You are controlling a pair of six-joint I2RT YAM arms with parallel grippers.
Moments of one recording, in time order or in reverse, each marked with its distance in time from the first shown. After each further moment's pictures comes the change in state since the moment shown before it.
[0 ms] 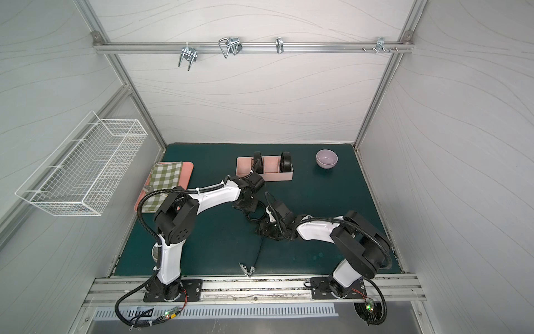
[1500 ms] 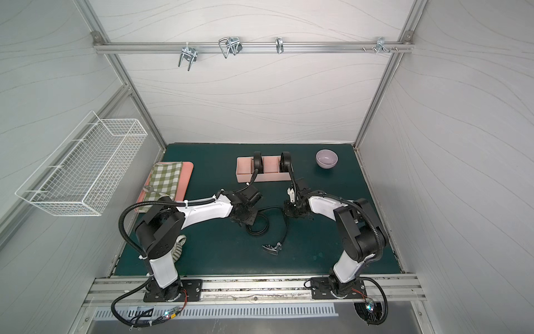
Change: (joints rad) left arm -0.083 -0.202 -0.300 0.189 0.056 0.019; right arm -0.380 0.121 0.257 -0.422 0.112 -0.526
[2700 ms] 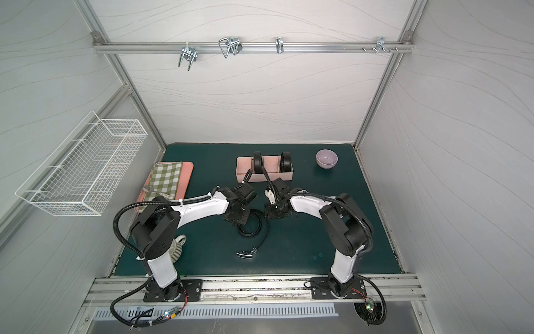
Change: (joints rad) left arm 0.035 -0.021 0.012 -0.140 -0.030 -0.022; right arm 0.253 0.130 0.191 -0.060 0.030 -0.074
